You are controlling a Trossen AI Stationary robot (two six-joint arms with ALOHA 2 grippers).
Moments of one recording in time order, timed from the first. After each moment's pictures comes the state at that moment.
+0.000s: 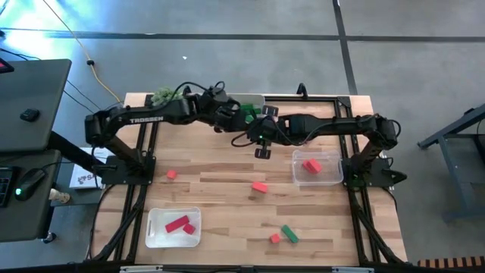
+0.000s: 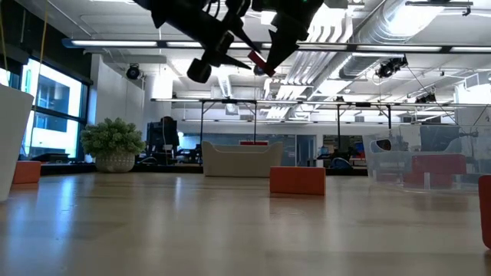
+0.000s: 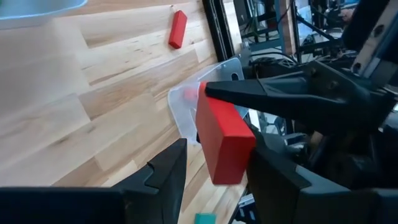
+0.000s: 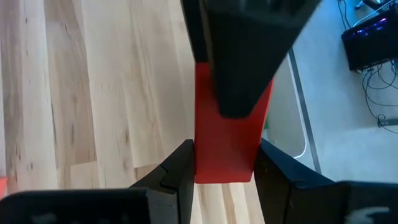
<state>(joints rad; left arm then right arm) 0.45 1.54 1.22 -0.25 0.30 -1.08 -0.03 1.71 1.58 -0.84 0.46 -0.14</state>
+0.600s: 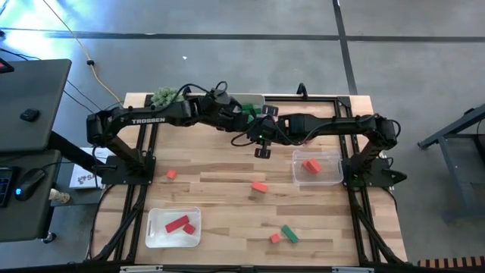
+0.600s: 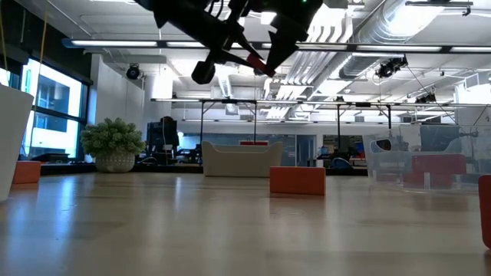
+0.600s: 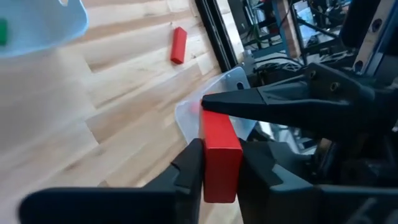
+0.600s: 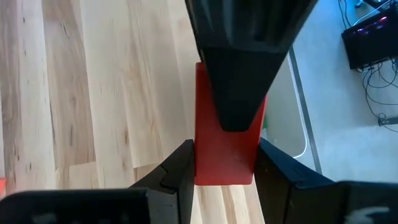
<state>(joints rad) 0.44 1.56 1.22 -0.22 0.22 -0.98 -0.03 1.71 1.58 -0.84 0.46 -0.14</state>
